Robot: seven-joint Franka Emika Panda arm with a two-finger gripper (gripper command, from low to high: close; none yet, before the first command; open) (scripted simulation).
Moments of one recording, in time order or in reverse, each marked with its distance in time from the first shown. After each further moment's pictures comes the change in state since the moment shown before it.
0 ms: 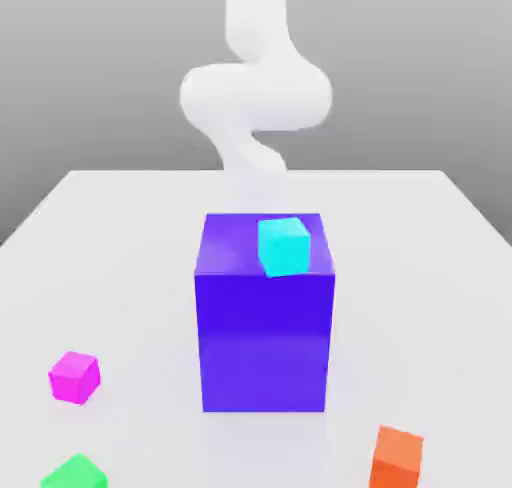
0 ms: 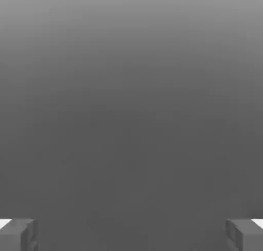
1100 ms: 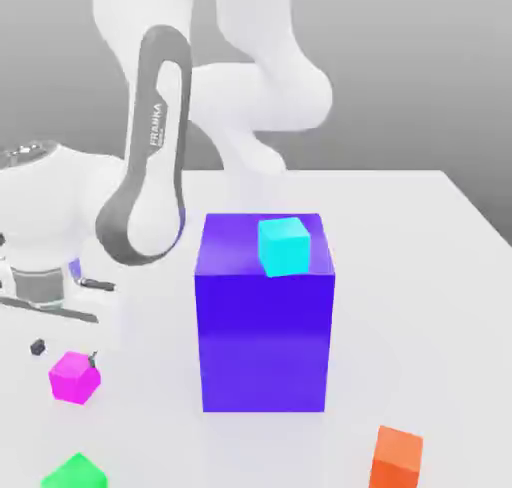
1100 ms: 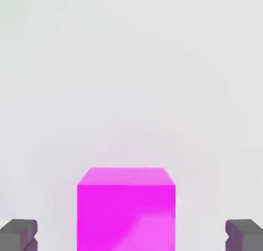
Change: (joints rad) arm -0.213 1.049 -0.286 -0.268 0.437 0.557 -0.669
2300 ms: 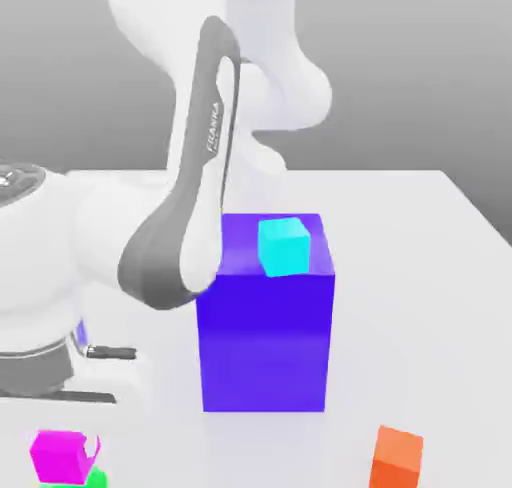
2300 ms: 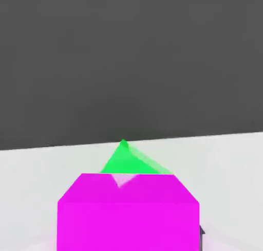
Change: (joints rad) arm 0.188 0.108 0.015 0.401 -0.185 -0.295 0.223
